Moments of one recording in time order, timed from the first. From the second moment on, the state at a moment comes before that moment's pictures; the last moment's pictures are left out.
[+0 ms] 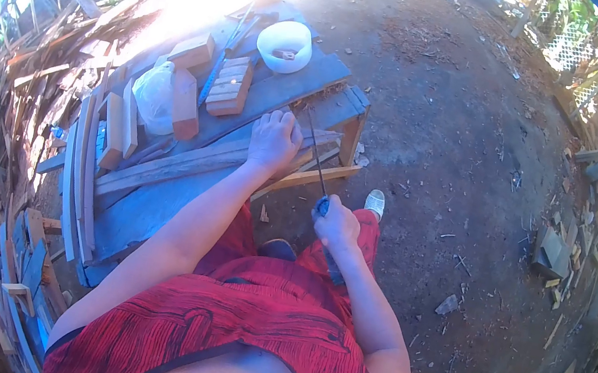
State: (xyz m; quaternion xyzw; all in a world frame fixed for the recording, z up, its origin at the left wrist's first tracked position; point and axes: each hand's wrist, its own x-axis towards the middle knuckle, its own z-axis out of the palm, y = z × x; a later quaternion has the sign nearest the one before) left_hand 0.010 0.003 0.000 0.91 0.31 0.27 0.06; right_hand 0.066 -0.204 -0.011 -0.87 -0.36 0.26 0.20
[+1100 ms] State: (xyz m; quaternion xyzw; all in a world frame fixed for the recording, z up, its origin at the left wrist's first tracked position) left_hand 0.010 0.005 -0.001 0.89 0.35 0.29 0.04; right_hand 0.069 -0.190 -0.016 -0.87 -0.36 0.25 0.21
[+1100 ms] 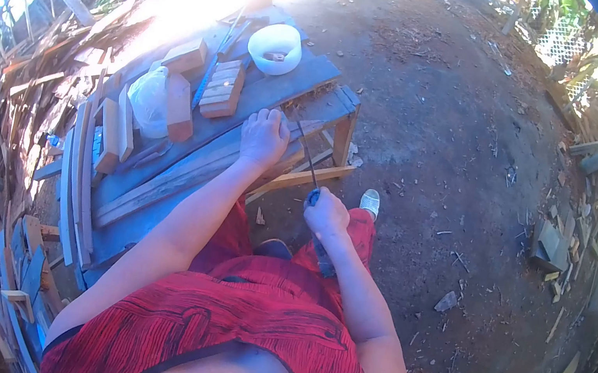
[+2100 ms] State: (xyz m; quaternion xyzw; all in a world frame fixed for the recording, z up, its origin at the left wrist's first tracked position) left_hand 0.005 0.002 0.000 0.90 0.33 0.28 0.05; right_hand 0.043 -0.230 -0.028 -0.88 -0.35 0.25 0.22
